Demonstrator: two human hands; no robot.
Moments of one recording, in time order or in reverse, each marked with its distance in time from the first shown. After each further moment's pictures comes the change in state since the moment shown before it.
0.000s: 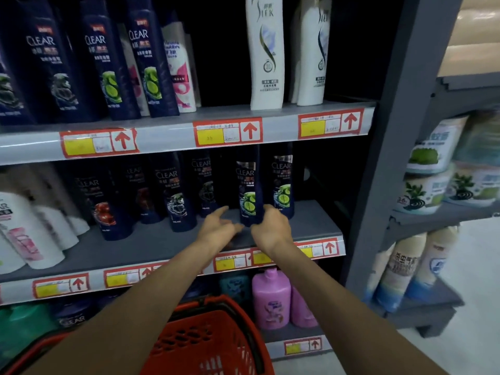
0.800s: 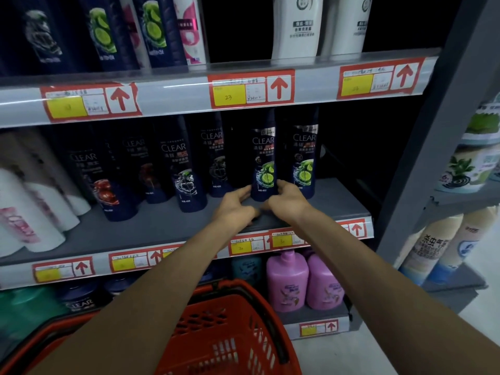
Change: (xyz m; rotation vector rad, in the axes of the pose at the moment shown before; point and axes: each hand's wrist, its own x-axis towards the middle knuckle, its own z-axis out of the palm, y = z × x) left_hand 0.024 -0.015 0.005 -0.025 -0.127 0.120; right_hand 0.038 0.005 0.018 0.263 -0.144 0.141
